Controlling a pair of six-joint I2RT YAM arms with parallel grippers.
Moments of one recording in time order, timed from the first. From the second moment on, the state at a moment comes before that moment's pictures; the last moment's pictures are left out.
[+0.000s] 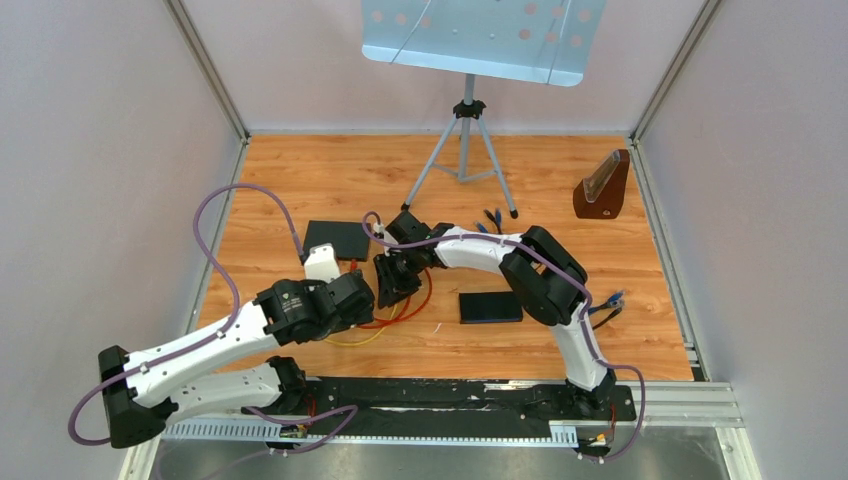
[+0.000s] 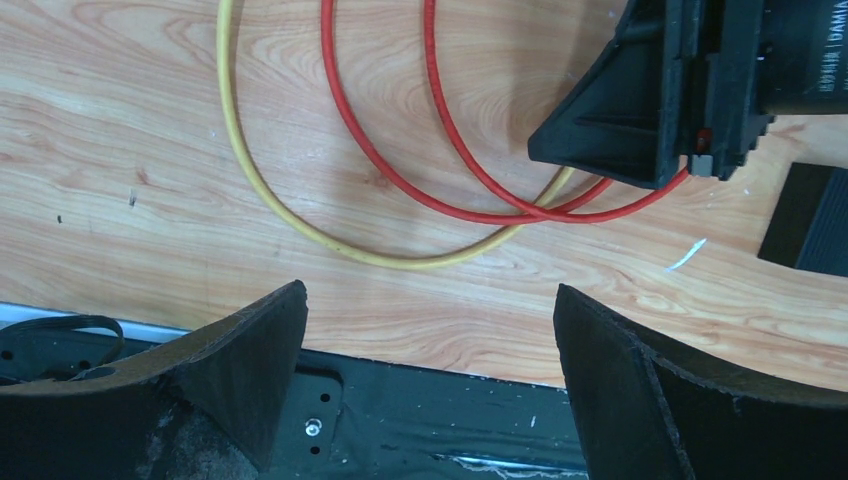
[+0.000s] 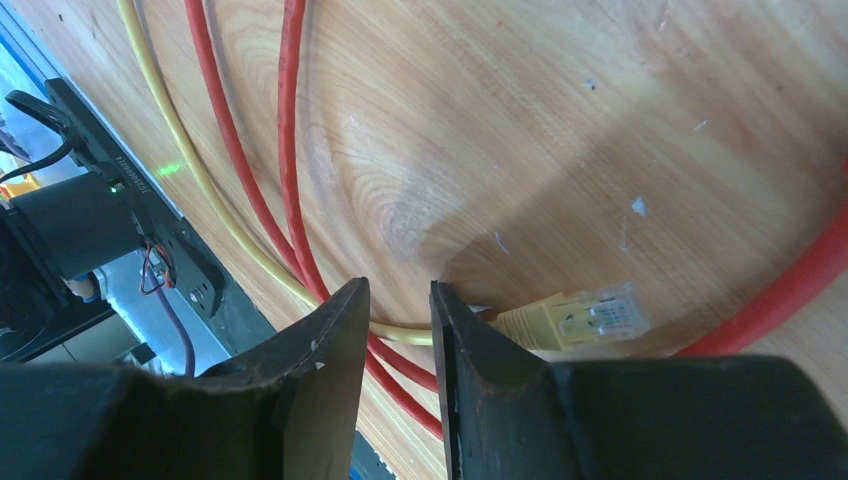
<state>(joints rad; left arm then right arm) -1.04 0.91 0.84 -1.15 -0.56 -1.22 0.89 2.14 1.47 -0.40 -0.51 0.50</state>
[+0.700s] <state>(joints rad) -0.54 0.89 0.84 -0.98 -0.35 -0.85 1.16 1.78 0.91 -0.16 -0.52 0.61</state>
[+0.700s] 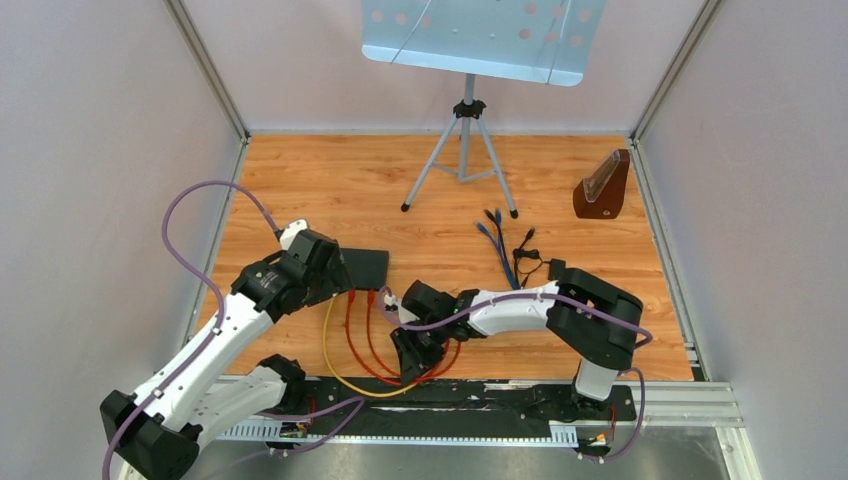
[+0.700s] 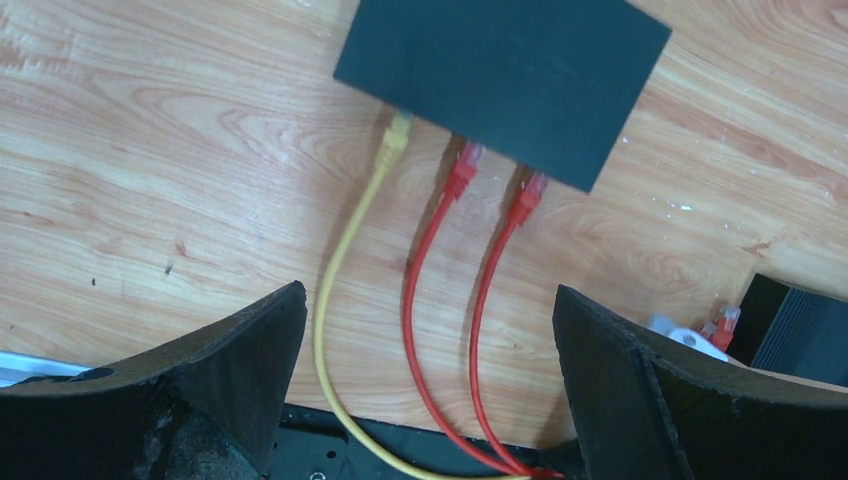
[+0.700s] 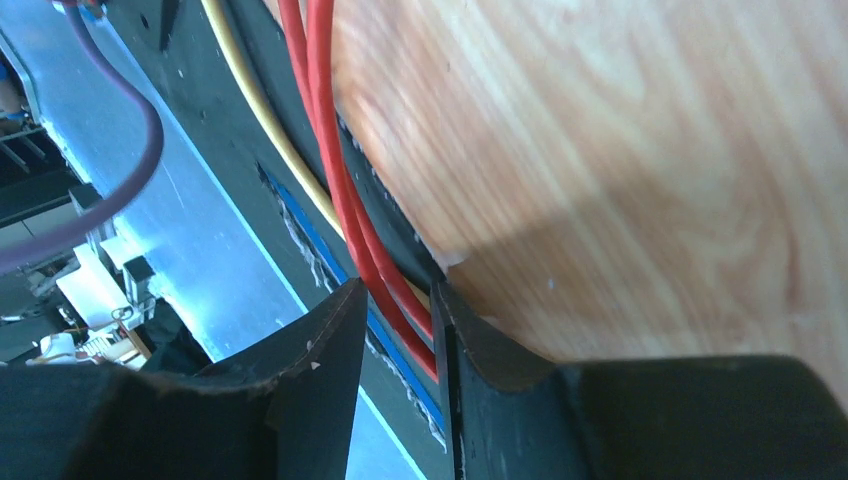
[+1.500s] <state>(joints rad) -0.40 1.14 0.84 -0.79 -0.21 -0.70 1.02 1.48 0.97 -0.35 -0.15 0.65</state>
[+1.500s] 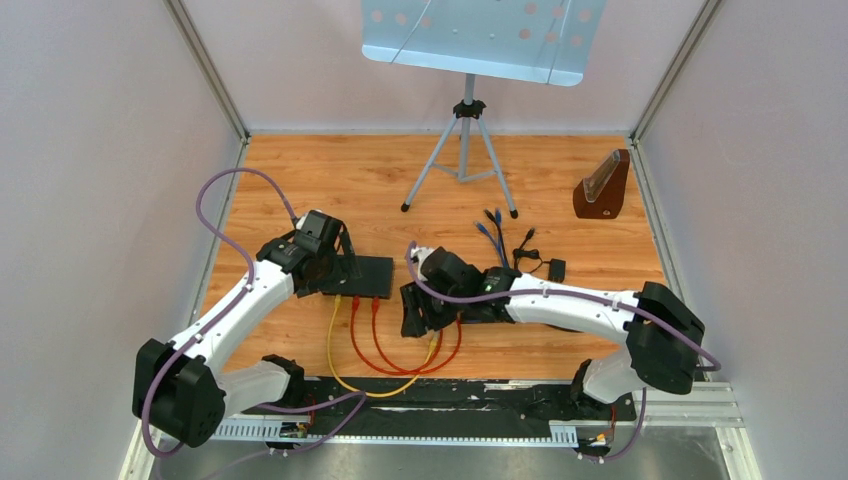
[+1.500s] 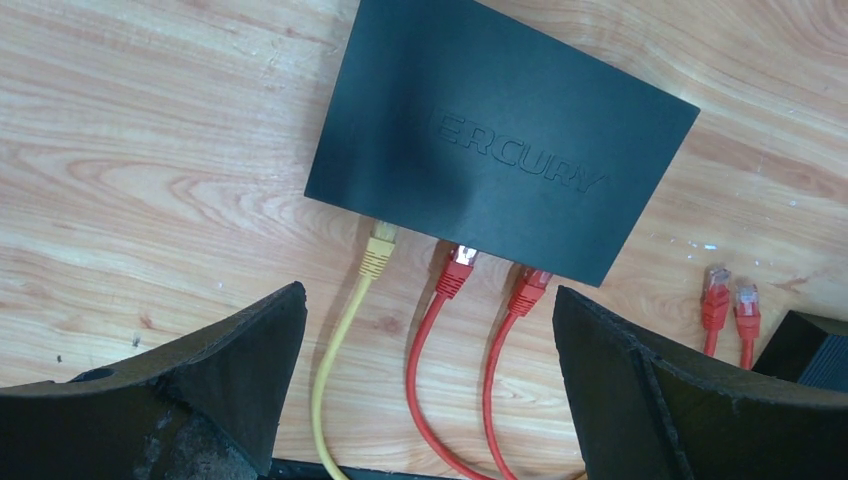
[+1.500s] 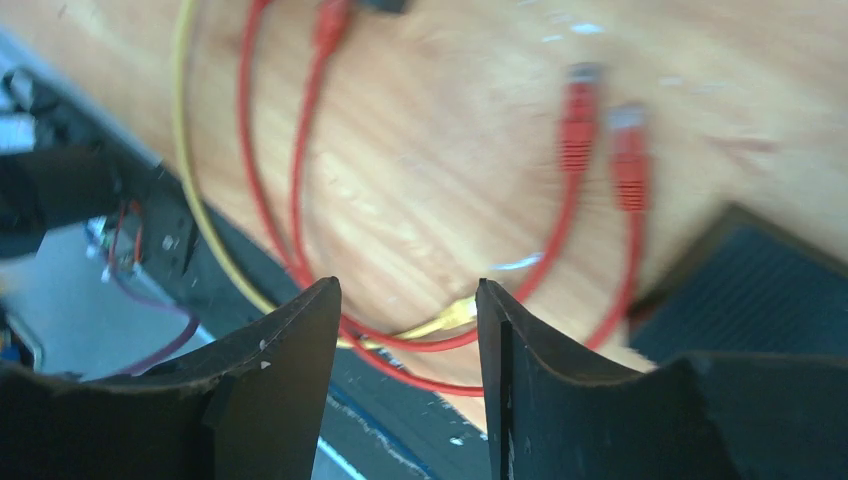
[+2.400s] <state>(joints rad) -0.37 1.23 0.80 -0.71 -0.17 -0.66 0.80 1.54 0.86 -0.39 -0.12 0.65</state>
